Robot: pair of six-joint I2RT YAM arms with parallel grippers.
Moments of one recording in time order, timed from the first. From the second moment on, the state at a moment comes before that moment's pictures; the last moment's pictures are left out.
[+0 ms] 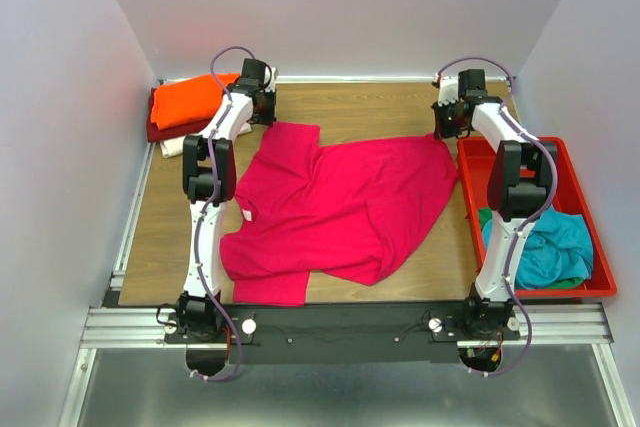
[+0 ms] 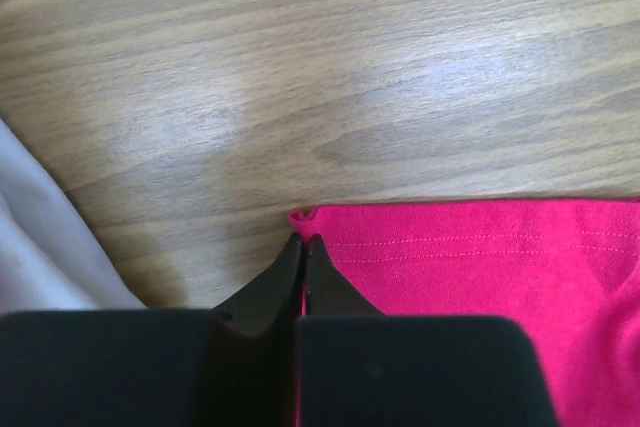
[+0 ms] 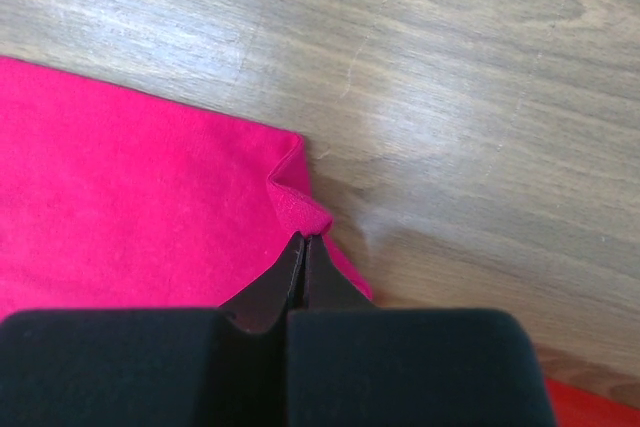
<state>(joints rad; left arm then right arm) -0.14 2.52 2.24 -0.65 0.12 -0.08 -0.02 2.13 1.69 -0.53 -0.24 -0.29</state>
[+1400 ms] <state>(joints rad) -0.10 0.83 1.75 0.04 0.20 -0.18 -0.05 1.18 2.23 -0.59 -0.60 -0.27</state>
